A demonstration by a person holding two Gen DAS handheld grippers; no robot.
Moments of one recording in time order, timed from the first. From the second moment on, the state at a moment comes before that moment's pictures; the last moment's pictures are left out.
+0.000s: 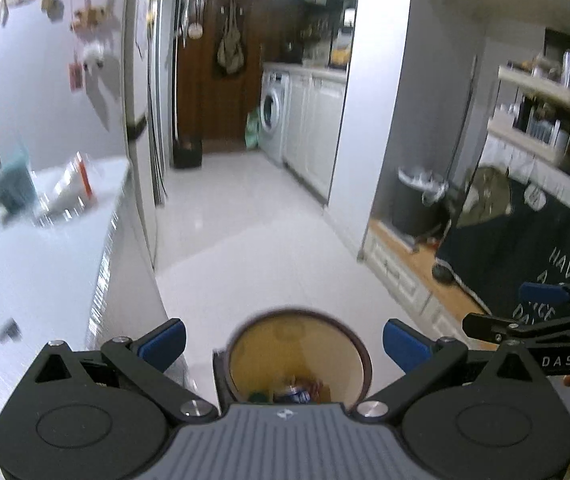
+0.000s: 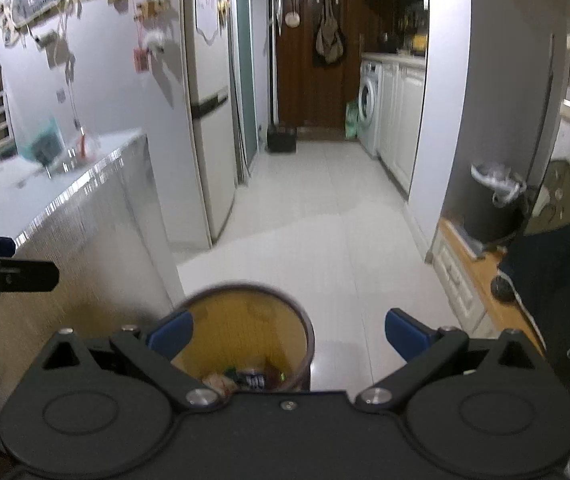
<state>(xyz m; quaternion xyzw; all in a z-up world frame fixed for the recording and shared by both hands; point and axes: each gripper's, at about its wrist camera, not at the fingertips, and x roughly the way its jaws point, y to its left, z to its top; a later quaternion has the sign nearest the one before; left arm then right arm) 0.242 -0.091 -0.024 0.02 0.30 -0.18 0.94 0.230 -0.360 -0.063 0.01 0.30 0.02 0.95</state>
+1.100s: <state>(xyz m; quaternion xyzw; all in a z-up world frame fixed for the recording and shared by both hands) 0.358 0.093 0.120 0.03 0.14 -0.07 0.99 0.337 -0.192 0.055 -0.03 0.15 0.16 0.98</state>
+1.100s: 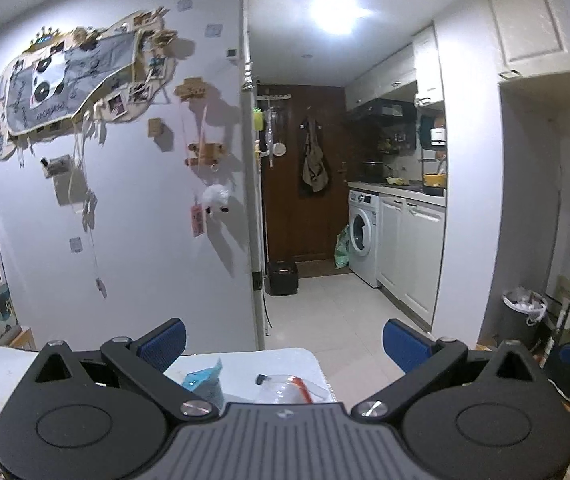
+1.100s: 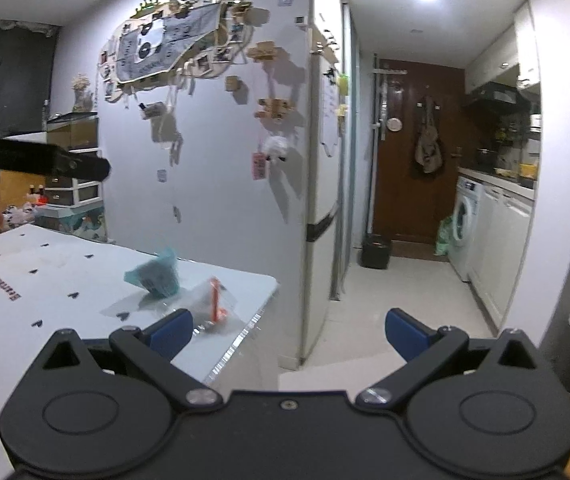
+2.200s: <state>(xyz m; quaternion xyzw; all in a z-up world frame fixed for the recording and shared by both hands) 0.544 0.203 0.011 -0.02 0.24 -0.07 0.97 0.553 -0.067 -0.011 0.07 0.19 0.21 0.96</state>
